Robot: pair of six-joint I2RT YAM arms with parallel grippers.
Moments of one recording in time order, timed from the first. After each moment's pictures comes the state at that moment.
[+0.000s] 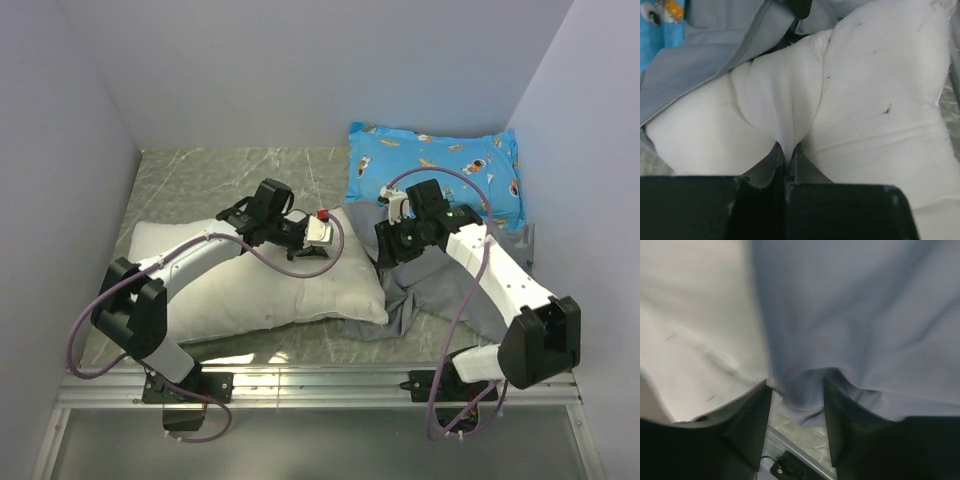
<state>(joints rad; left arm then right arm) -0.60 1.56 1.16 -0.36 0.81 0.85 0.33 1.33 1.12 -0.85 -0.39 -0.07</state>
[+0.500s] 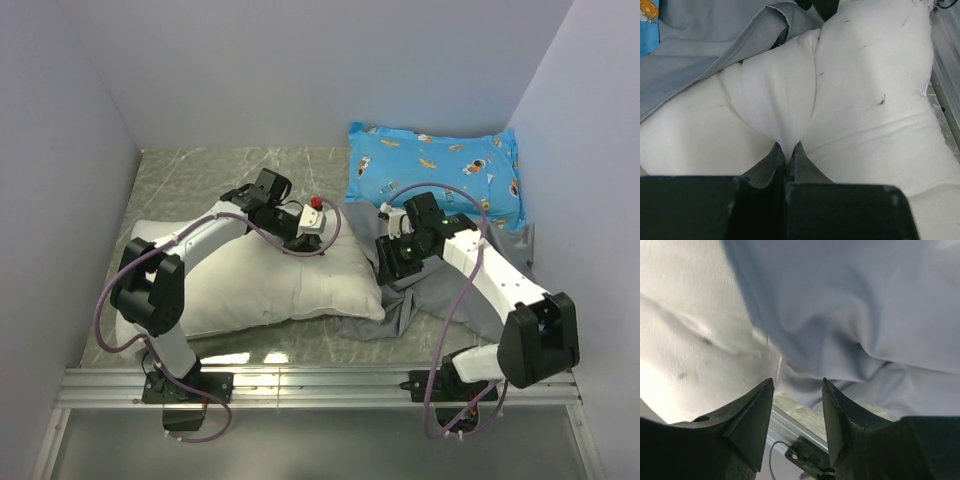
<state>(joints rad) -0.51 1.72 1.32 -0.59 1.02 1.00 0.33 1.34 1.02 -0.88 -0.40 -0.01</state>
